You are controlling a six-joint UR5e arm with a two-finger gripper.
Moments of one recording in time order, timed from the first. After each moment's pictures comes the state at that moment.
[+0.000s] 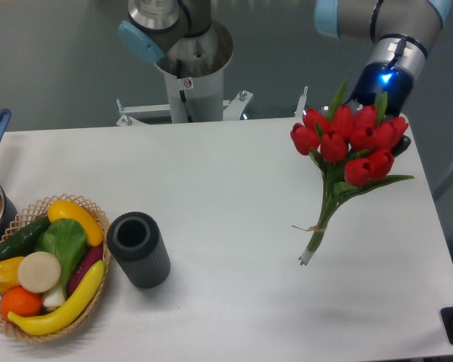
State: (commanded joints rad) arm 2.96 -1.78 -1.70 -0.89 0.37 1.27
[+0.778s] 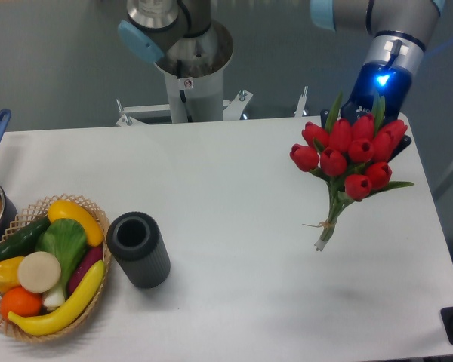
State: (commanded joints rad) arm 2.95 -1.72 -1.71 -0.90 0.62 1.25
